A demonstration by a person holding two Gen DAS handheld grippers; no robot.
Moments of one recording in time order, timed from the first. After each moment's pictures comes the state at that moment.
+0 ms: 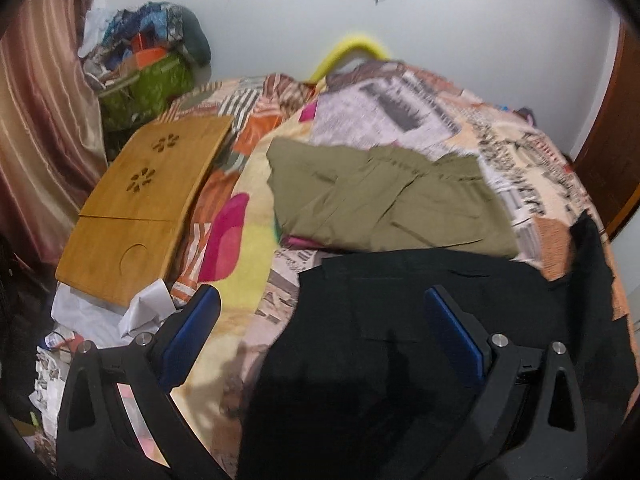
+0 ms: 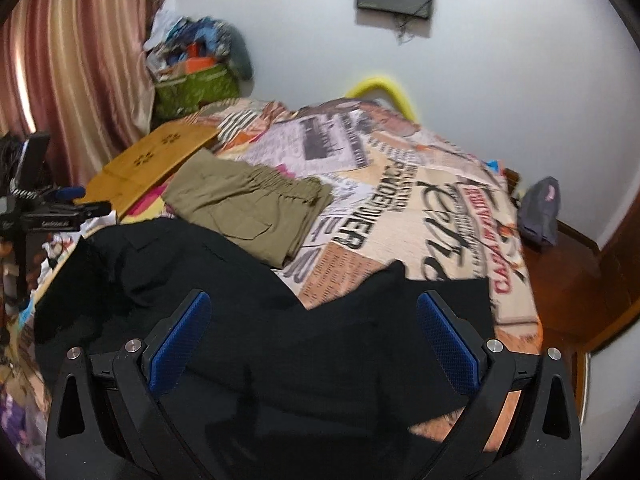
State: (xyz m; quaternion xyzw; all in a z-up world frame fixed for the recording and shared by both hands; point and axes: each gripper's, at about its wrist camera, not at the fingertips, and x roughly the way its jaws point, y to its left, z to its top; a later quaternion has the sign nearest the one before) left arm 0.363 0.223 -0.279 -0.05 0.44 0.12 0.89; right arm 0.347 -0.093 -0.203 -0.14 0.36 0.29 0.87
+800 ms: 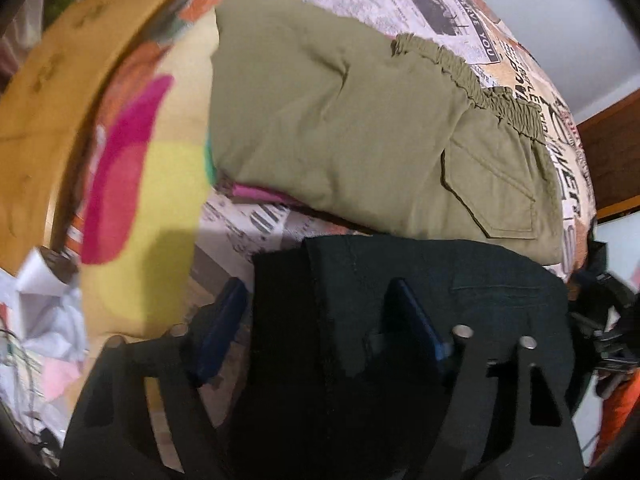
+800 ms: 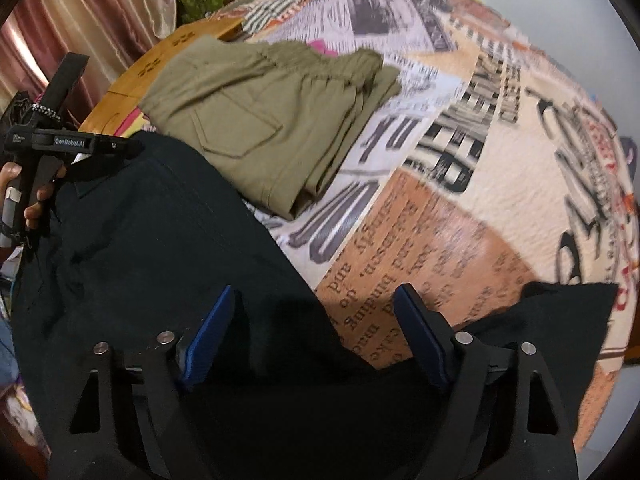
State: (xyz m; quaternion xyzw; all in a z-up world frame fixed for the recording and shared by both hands) left arm 0.460 0.274 -0.390 -0.20 0.60 0.03 0.77; right arm 0.443 -0.041 -0.319 -0.15 0.54 0.36 0.75
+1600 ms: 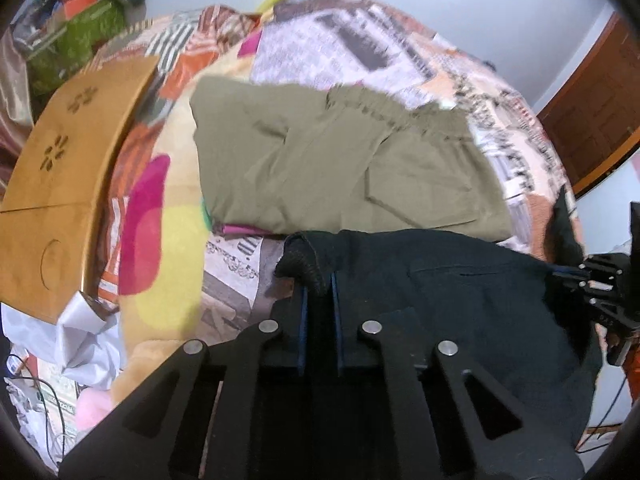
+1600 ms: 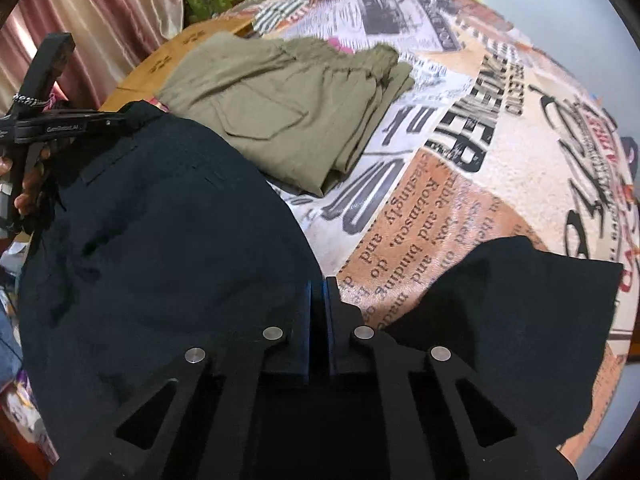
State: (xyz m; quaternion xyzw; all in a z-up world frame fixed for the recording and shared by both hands) left arm 0.429 0.246 -0.317 -0.10 0.52 0.00 0.85; right arm 0.406 -0.050 -0.300 -0.16 0.50 0.36 0.77
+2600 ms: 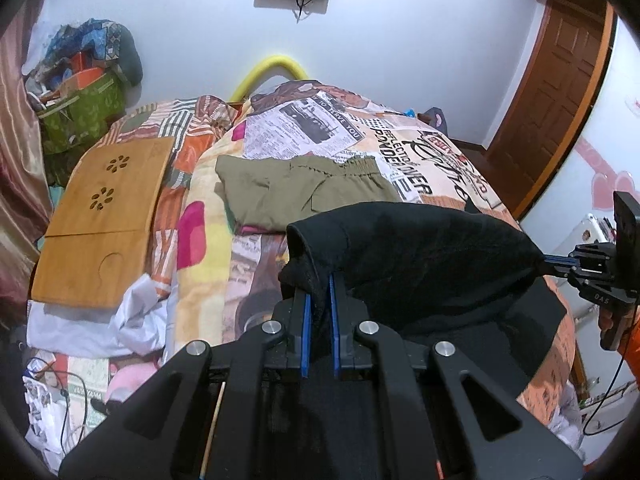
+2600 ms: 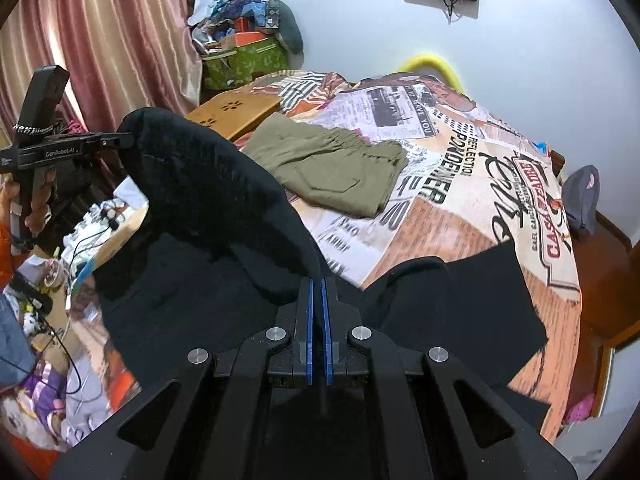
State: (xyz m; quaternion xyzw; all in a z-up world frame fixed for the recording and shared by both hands) left arm 0.239 0.221 -0.197 -0.06 0.40 -0.04 0.91; right arm 0.253 -0.086 -0.199 -0.13 0.40 0.35 0.84
